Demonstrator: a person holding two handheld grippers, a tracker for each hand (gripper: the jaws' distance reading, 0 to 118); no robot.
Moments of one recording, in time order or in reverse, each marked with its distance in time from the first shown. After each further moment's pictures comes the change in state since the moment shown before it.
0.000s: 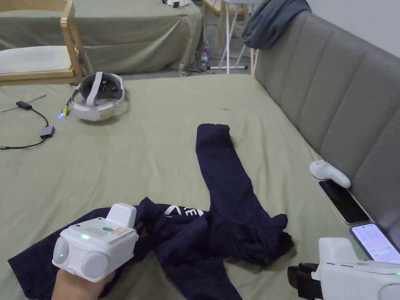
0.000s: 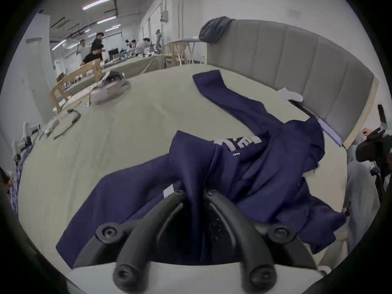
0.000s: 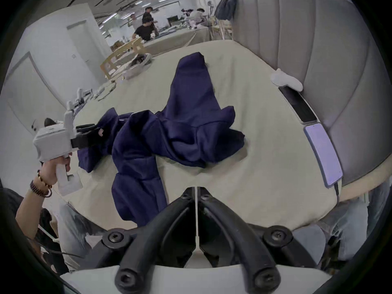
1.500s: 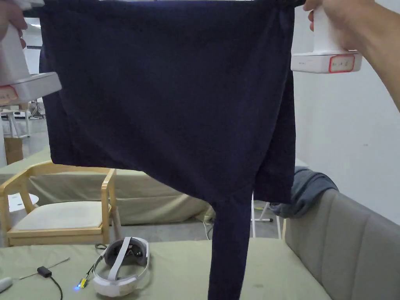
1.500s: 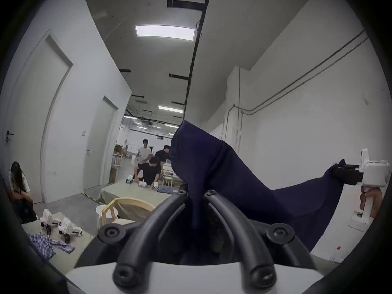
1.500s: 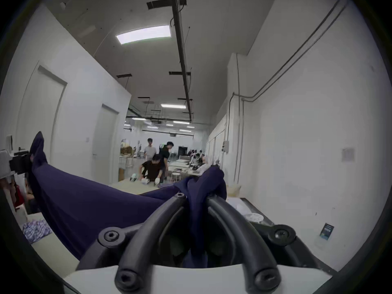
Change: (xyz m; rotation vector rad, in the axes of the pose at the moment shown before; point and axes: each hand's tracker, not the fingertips) left arm -0.212 0.547 0.375 1.000 0.310 0.294; right arm -0.262 0.618 0.326 1.132 -0.098 0.344
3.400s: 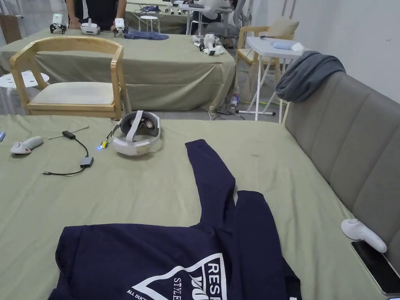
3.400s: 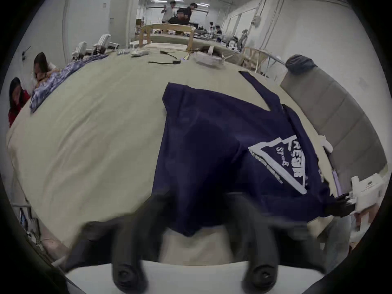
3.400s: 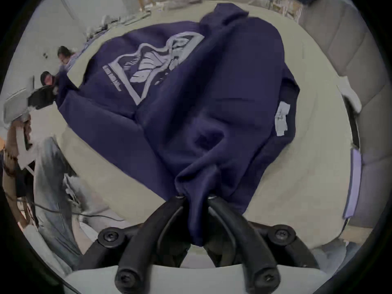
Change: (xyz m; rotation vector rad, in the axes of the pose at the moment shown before) left arm -0.110 -0.545 0.442 -1.054 0.209 0.109; right arm -0.052 -0.665 0.414 -1.406 0.439 0.007
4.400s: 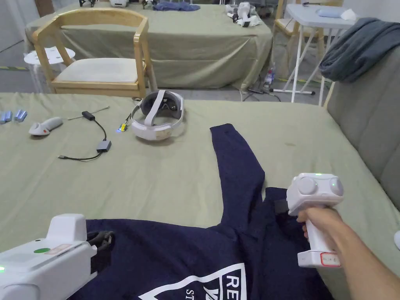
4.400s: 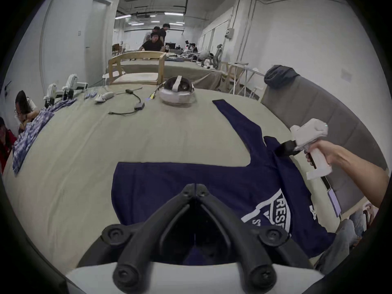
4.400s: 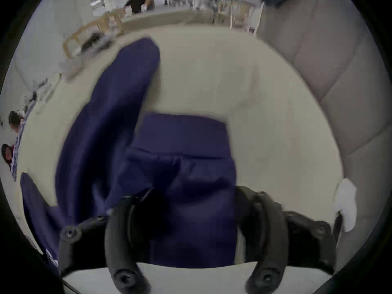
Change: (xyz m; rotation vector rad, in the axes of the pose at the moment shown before) left arm 0.086 0.138 -0.045 0.148 -0.085 -0.143; right arm 0.123 0.354 -0.114 0.085 -0.242 -0.264
